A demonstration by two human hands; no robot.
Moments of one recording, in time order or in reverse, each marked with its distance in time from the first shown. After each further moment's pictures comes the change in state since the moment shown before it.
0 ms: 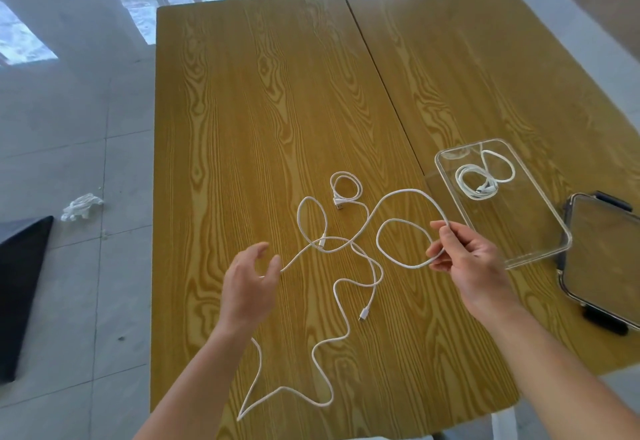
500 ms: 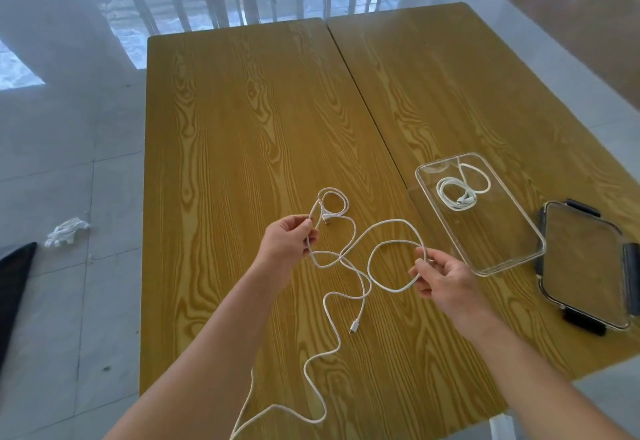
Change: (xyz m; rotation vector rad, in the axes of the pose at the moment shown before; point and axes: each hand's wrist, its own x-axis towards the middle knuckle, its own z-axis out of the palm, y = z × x) left_hand 0.046 0.089 0.026 -0.668 -0.350 -0.291; right_hand -0.006 0.018 -0.007 -0.089 -0.033 0.242
